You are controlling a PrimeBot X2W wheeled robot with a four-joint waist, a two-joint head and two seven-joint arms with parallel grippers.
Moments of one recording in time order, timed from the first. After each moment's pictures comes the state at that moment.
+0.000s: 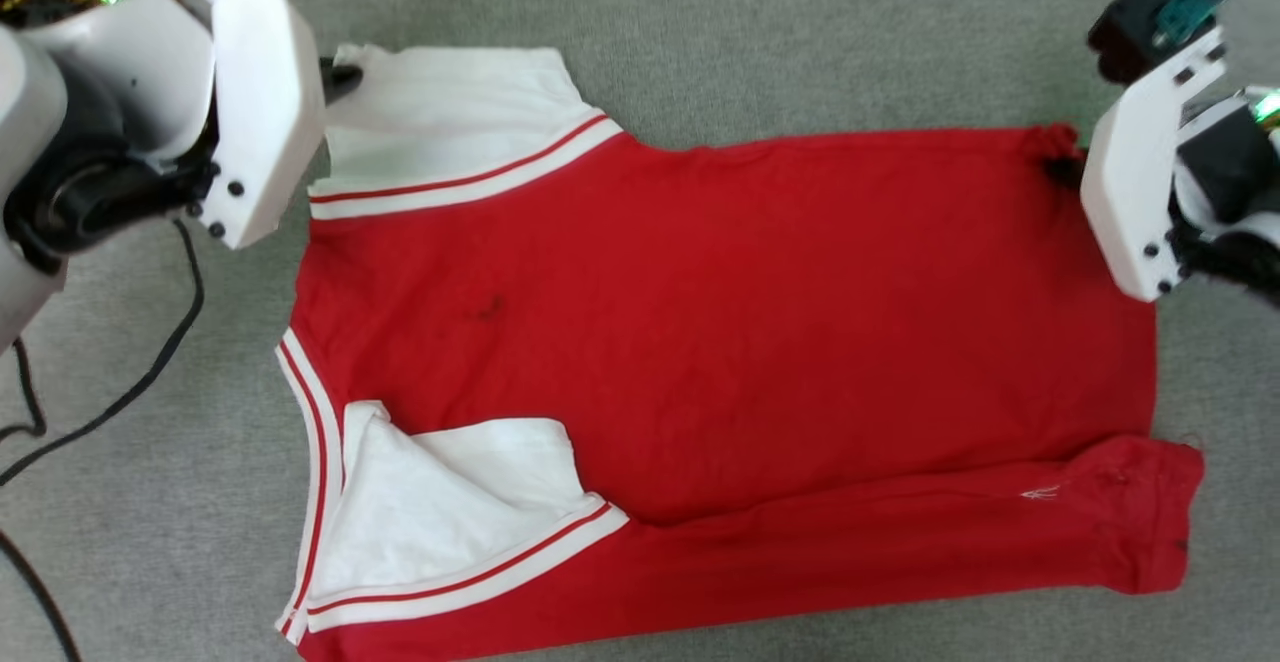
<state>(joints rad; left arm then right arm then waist) -1.33 0.86 -1.10 0.15 -1.07 -0.13 0.71 -1.07 -0.69 0.91 0.41 0.84 0.13 0.70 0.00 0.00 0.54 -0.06</state>
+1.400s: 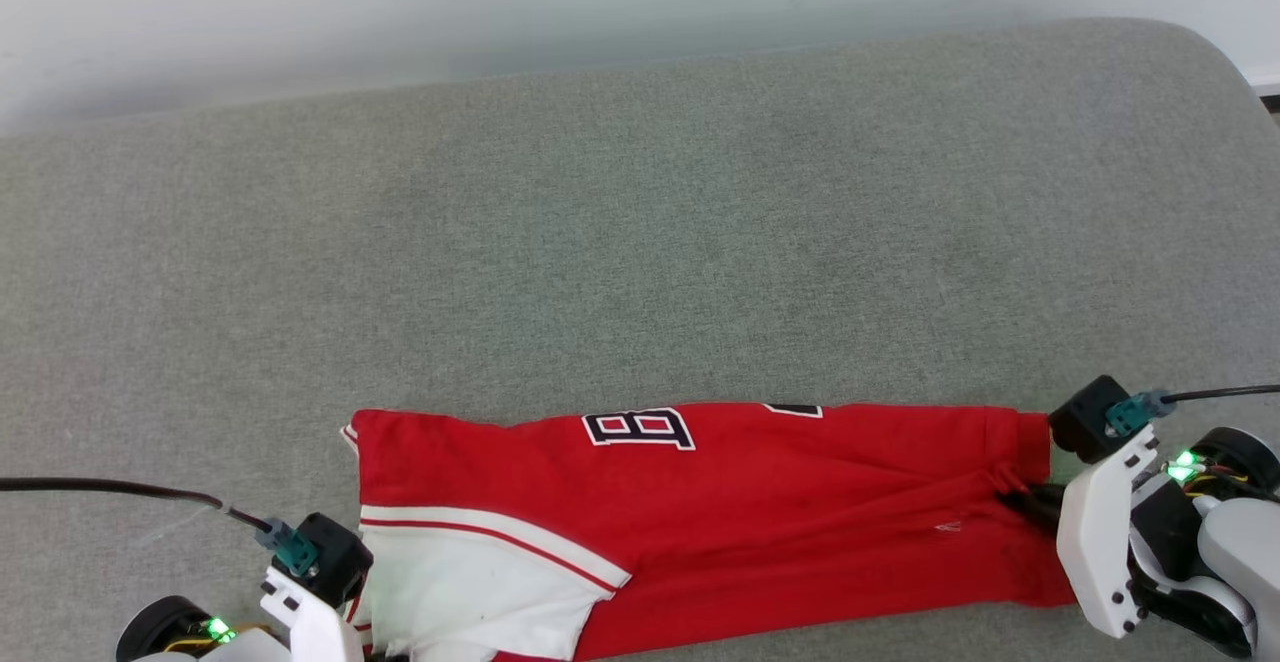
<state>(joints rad) -0.52 1.04 -1.27 -0.10 -1.18 0.08 0.32 -0.64 -0.77 1.17 0.43 0.93 0.13 0.20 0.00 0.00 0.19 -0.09</state>
